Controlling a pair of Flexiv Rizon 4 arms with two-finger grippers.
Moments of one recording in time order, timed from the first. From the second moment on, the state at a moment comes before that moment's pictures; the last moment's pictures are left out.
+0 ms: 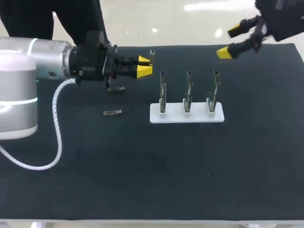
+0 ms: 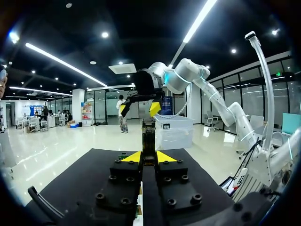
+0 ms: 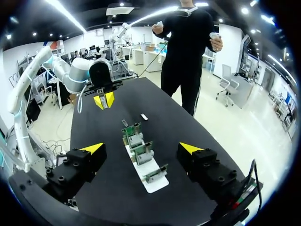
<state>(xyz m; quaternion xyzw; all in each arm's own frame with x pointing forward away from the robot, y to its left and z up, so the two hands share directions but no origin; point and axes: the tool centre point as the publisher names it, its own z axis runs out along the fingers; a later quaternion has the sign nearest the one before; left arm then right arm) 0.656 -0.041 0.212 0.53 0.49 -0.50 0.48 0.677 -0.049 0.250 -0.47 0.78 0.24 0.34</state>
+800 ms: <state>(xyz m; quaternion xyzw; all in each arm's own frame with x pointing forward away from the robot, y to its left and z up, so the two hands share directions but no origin) 0.656 -0.041 0.212 0.53 0.49 -0.50 0.48 0.681 -0.020 0.256 -0.51 0.74 0.27 0.35</state>
